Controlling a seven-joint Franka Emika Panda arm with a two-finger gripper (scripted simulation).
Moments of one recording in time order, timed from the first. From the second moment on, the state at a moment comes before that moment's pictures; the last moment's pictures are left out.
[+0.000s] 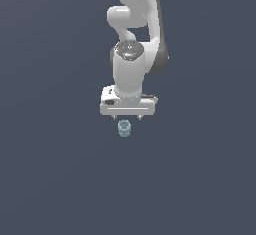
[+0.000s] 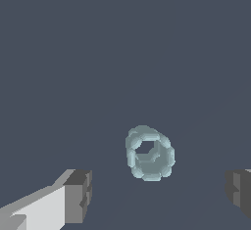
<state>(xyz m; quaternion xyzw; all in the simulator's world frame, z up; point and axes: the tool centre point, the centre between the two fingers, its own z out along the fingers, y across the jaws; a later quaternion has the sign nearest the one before) 0.006 -0.003 0.164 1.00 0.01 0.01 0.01</state>
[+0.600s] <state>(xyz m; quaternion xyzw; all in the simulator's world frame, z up) 0.009 -0.001 0.172 1.00 0.03 0.01 0.01</state>
